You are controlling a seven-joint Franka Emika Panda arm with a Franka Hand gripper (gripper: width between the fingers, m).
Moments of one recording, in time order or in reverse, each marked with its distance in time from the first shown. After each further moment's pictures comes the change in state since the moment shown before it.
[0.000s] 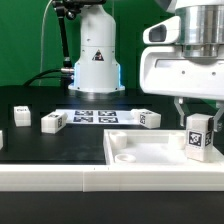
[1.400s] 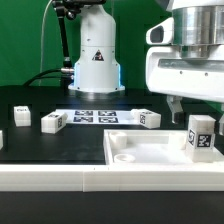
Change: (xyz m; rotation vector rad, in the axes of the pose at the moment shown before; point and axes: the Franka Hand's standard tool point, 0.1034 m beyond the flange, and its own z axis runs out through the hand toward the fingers) arm 0.002 0.002 -0.001 -0.012 -0.030 -0.108
